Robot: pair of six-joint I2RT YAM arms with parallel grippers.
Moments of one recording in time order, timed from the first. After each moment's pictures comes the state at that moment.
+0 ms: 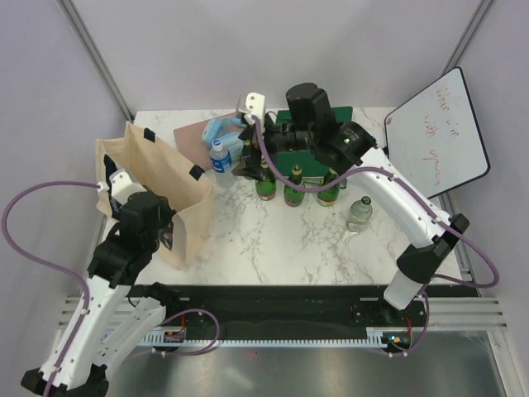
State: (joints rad) left arm -0.40 0.60 0.89 -0.77 -0.60 -0.72; right arm 0.80 1.71 2.01 -0.67 -0.58 -0.35
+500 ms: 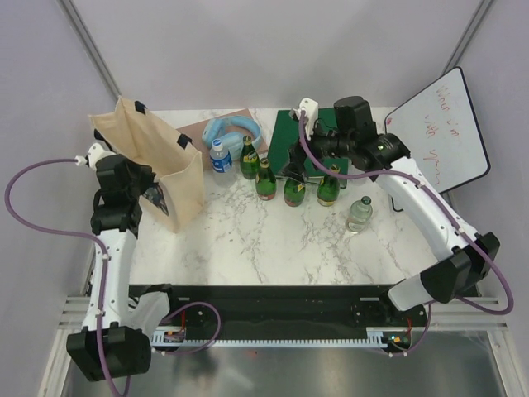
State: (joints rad) left arm 0.15 0.92 0.92 -0.37 -0.12 -0.68; right arm 0.51 1.49 1.60 -0.63 -0.61 -0.25
